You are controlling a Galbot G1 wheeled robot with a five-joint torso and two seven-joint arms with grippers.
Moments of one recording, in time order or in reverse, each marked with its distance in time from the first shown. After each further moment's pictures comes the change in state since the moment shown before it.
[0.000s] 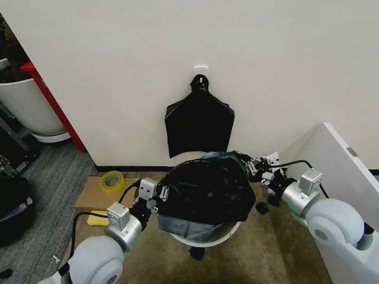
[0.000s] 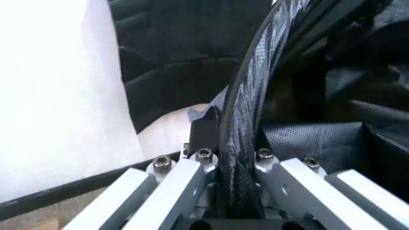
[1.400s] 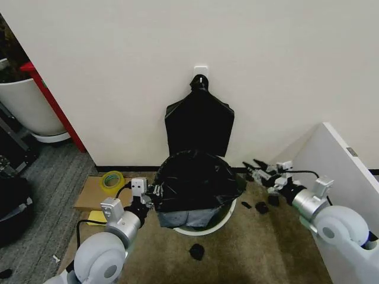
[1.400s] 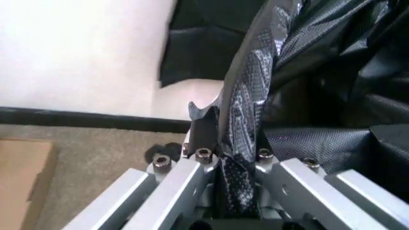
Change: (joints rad) left arm 0.019 -0.085 -0.074 0.024 -0.305 0.042 -0.150; right arm -0.098 0.089 0.140 -0.094 0.143 0.068 -0.016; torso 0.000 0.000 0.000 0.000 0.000
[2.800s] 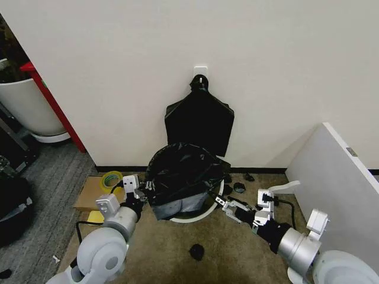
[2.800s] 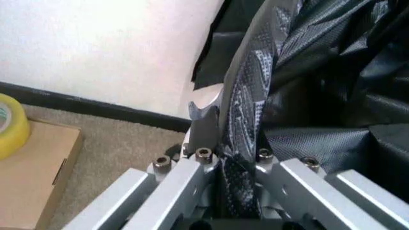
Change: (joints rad) left arm -0.042 -0.042 0.018 0.045 -0.038 -0.018 -0.103; right arm -0.279 0.173 -0.035 0.411 0.454 -0.203 0.144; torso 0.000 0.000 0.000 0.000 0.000
